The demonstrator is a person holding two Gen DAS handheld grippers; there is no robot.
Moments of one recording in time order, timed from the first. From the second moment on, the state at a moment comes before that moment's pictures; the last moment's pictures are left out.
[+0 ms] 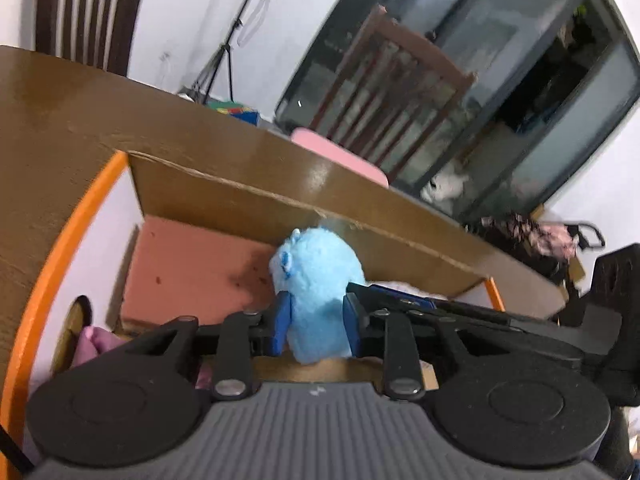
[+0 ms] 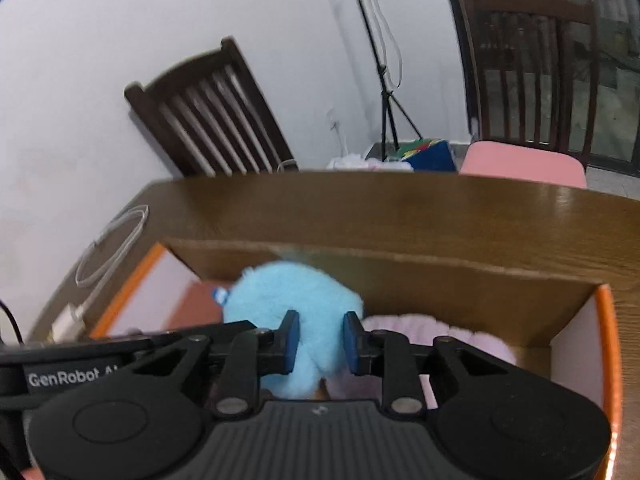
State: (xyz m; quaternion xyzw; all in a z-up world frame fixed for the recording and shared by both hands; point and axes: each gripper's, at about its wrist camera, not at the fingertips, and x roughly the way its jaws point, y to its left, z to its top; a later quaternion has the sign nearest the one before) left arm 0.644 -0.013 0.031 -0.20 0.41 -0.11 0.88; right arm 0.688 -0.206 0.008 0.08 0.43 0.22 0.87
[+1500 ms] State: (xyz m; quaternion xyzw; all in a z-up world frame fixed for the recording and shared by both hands) left arm 0.235 -0.012 0.126 -0.02 0.19 -0.16 0.97; right arm 0.260 -0.279 0.122 0.01 0.15 0.15 0.98
